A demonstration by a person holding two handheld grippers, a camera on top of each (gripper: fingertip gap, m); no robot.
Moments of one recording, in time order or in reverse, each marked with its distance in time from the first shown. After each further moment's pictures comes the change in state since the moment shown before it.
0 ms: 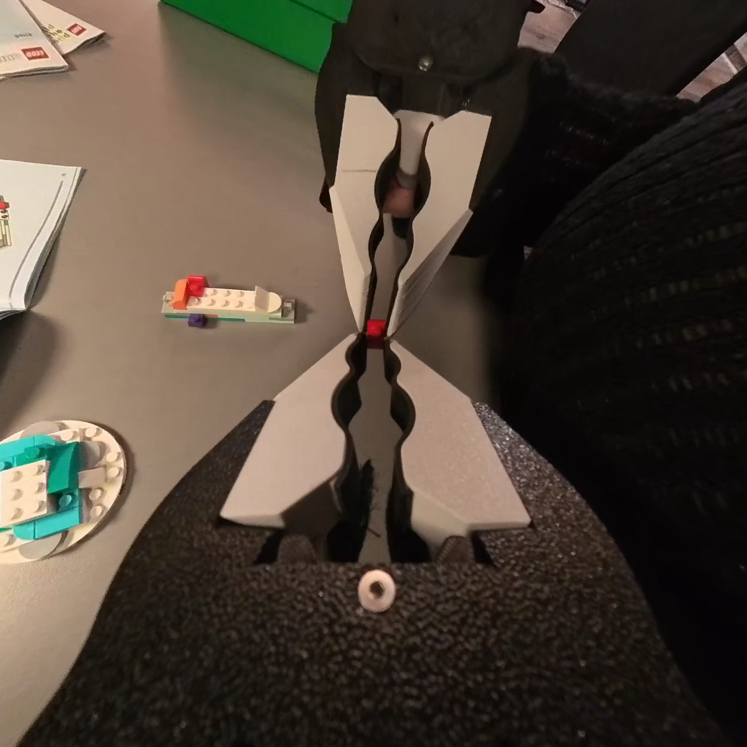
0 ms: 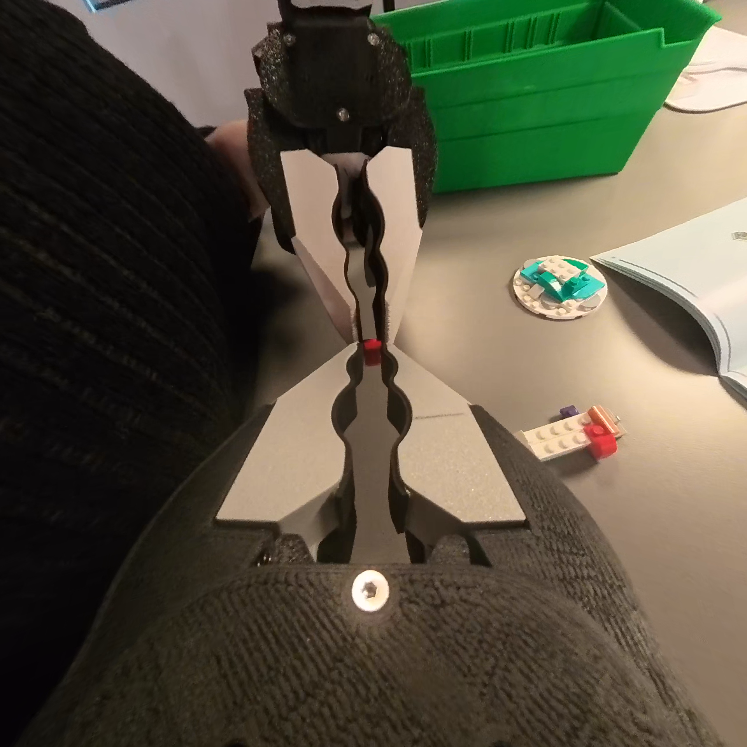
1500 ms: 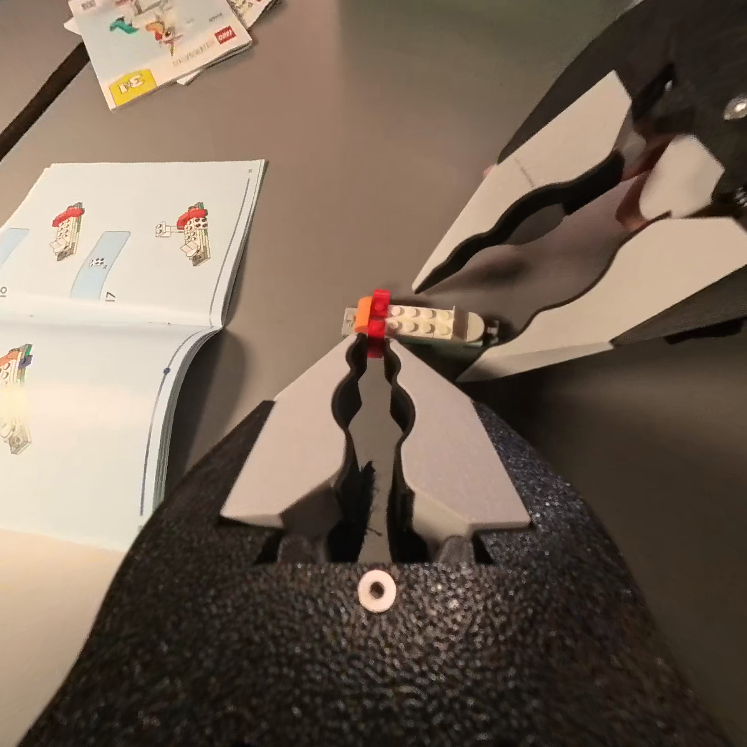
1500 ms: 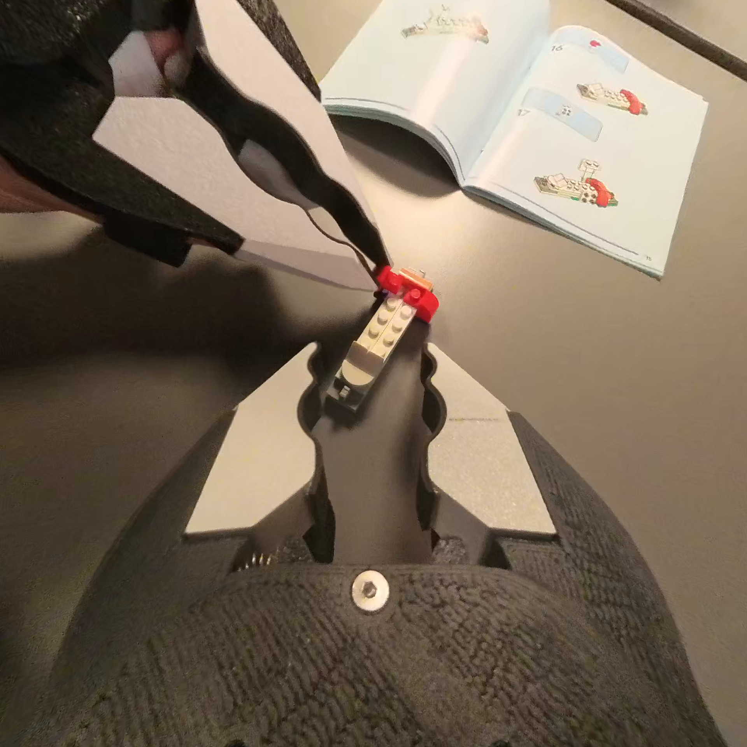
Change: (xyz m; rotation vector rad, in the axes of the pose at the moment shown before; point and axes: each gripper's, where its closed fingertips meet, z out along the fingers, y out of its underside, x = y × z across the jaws) left arm -0.113 0.002 0.040 -0.121 -0.348 0.122; right arm 0.097 0.062 -0.010 -0.208 0.781 0.235
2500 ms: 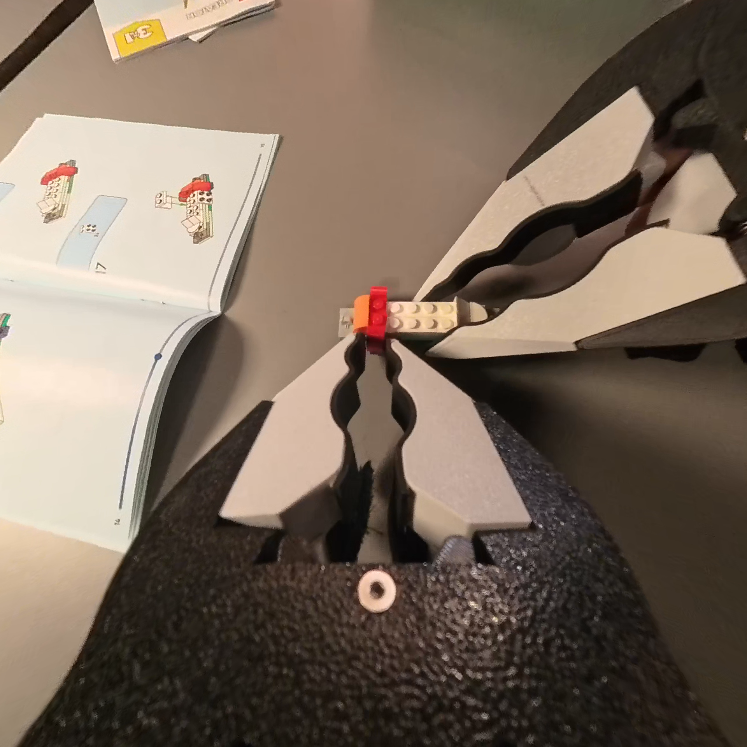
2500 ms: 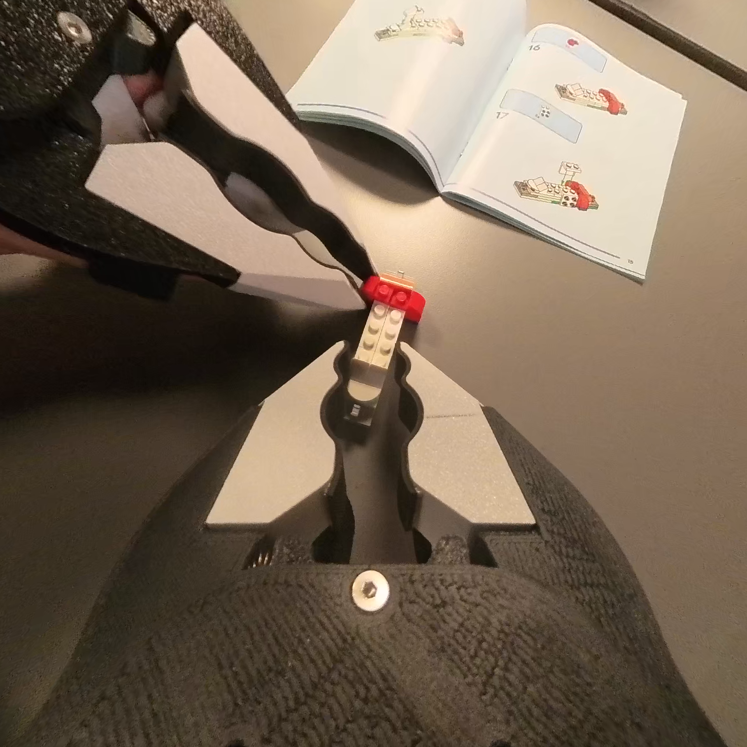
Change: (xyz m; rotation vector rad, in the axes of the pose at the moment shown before) left arm -0.004 0.004 0.008 -0.032 -0.027 -0.087; right arm 0.010 -0.005 0.006 -0.009 0.033 0.017
